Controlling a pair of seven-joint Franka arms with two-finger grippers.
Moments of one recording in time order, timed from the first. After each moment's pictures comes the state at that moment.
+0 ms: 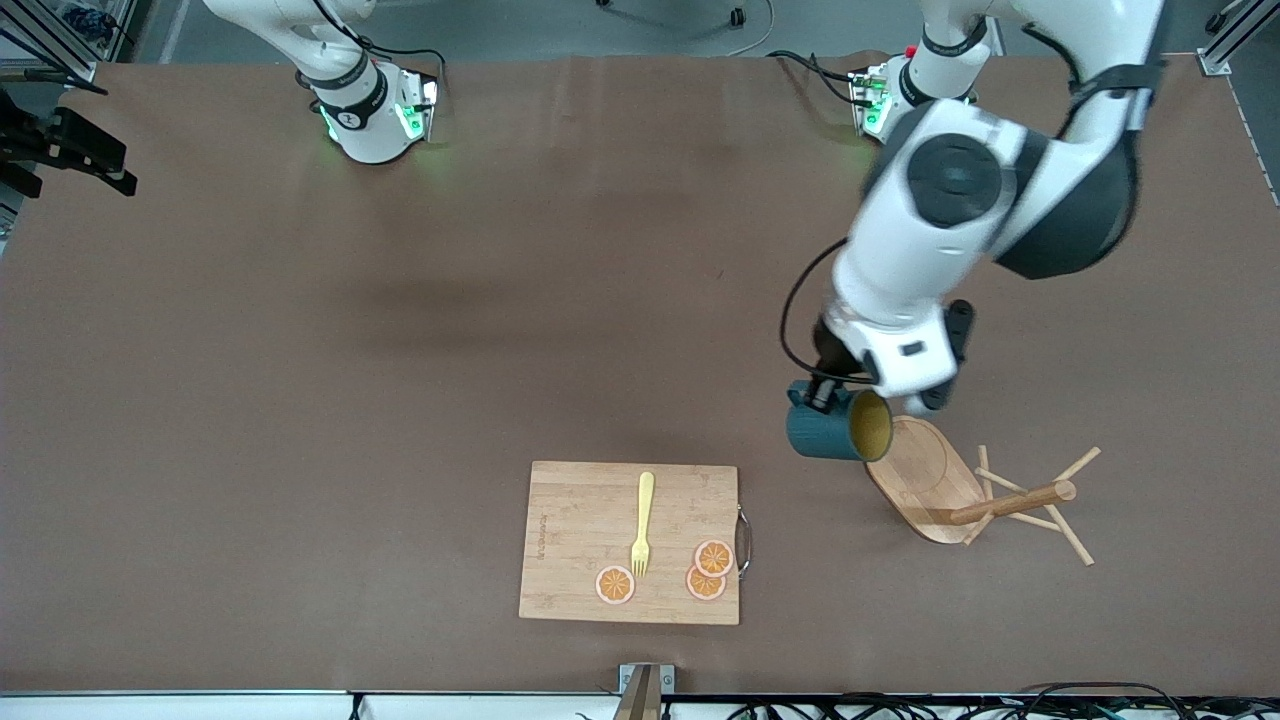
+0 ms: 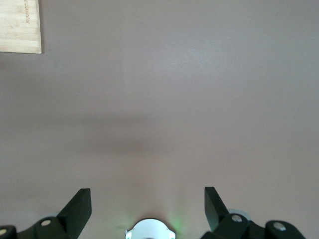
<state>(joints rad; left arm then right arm) -0.22 0.41 -0.29 -1.36 0.07 1.89 -1.60 0.00 -0.13 -0.03 -1.57 -0.02 1.37 -0.05</state>
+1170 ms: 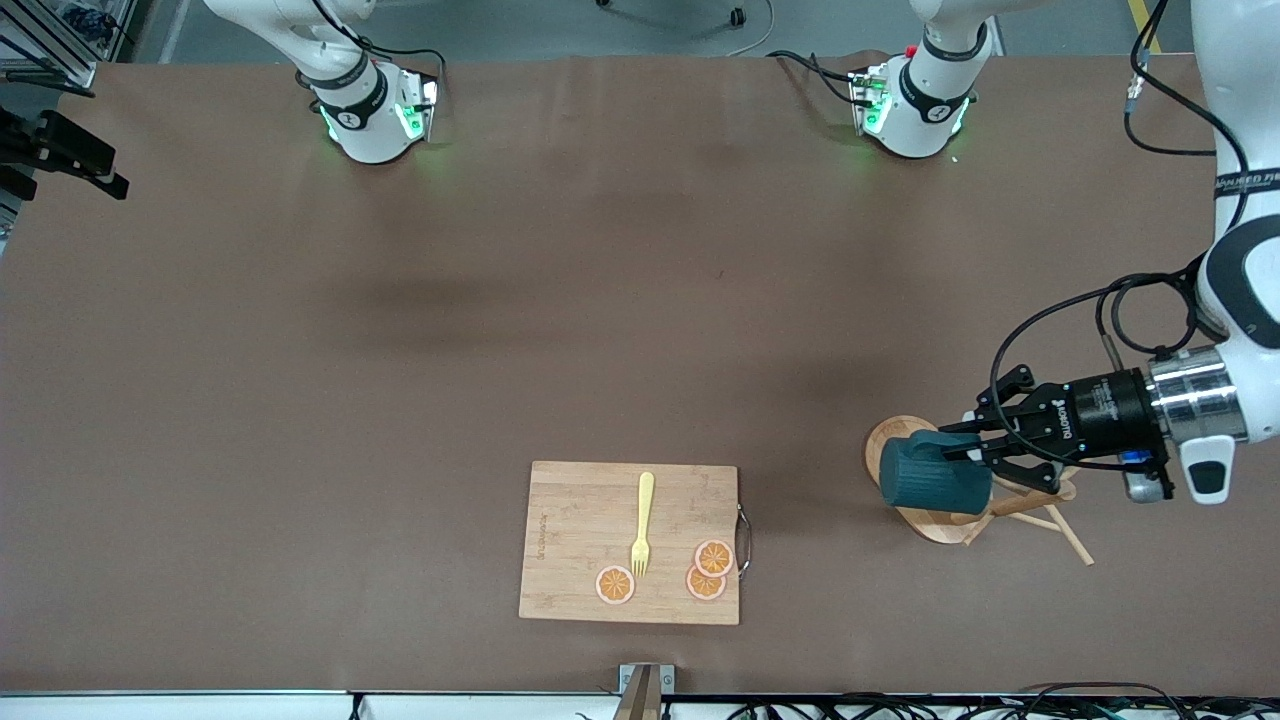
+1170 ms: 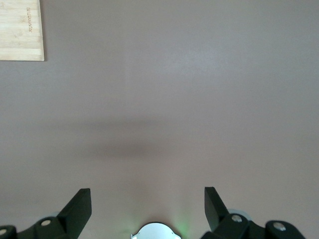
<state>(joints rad) 0.21 0.51 -0.29 -1.37 -0.81 1.82 -1.17 -0.02 -0.14 -0.04 -1.59 0.01 1.40 -0.05</state>
